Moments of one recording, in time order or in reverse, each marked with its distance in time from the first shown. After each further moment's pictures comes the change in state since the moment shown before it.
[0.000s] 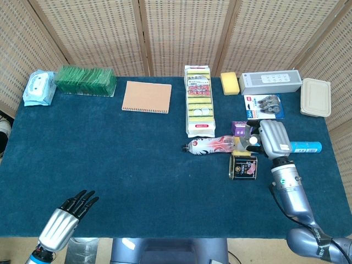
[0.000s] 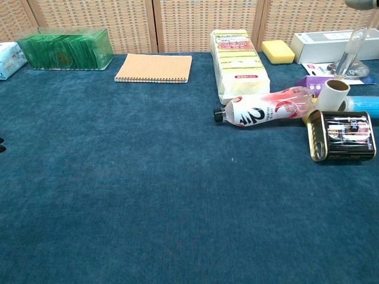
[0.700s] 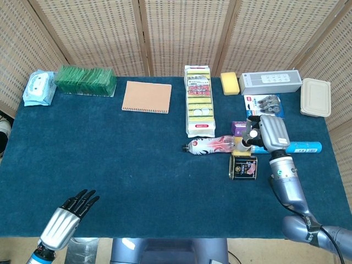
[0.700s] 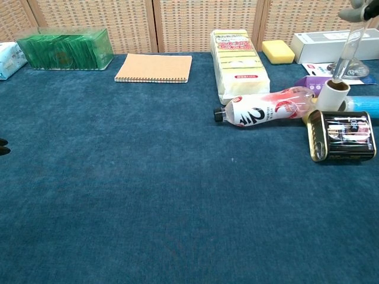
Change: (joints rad) left arm -0.002 -0.009 -0.004 -0.002 -0.018 -0.018 0.012; right arm 0.041 -0.095 -0.012 0.192 -0.002 -0.028 0.049
